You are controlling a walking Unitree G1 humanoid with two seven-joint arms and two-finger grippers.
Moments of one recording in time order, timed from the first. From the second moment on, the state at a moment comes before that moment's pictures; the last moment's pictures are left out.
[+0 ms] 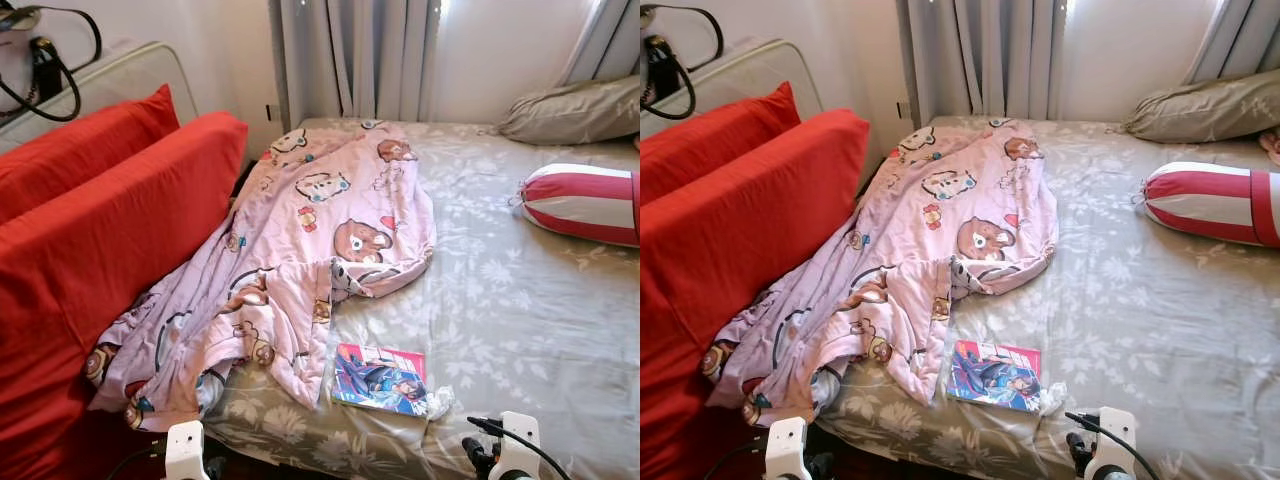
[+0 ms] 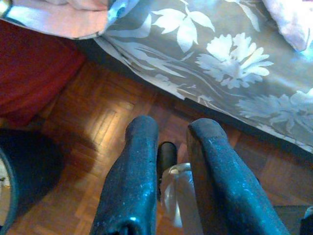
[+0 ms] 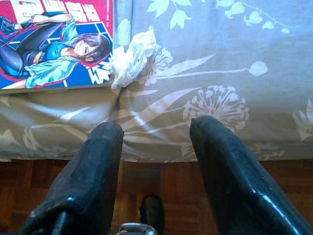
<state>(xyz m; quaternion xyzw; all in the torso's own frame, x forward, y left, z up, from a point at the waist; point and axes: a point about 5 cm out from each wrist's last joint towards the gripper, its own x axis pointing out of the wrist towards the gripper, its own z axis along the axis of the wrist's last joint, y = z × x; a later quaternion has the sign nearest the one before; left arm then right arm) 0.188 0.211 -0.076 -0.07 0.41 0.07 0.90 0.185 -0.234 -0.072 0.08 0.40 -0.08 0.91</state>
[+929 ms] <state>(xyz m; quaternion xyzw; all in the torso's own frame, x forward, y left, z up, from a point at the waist) 0.265 0.222 0.002 -0.02 0.11 0.07 0.99 0.150 -0.235 -0.079 0.05 0.37 -0.05 0.93</state>
